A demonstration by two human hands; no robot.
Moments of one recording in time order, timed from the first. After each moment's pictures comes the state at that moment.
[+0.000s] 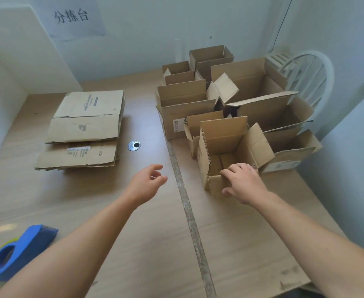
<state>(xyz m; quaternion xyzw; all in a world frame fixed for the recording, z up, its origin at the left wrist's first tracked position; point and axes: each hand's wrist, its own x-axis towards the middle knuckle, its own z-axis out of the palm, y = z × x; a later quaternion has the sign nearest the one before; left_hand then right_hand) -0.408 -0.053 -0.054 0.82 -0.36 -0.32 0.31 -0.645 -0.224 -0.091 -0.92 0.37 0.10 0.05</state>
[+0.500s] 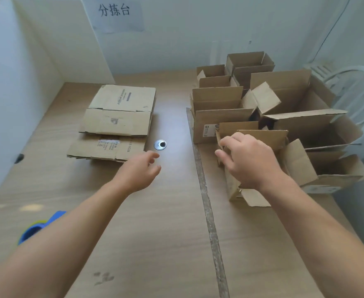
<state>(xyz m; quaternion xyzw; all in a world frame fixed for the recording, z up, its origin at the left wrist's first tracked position) -0.314 -0.024 -0.035 0.87 -0.42 -0.19 0.19 -0.543 -0.194 0.025 -0.95 0.28 -0.13 0.04</state>
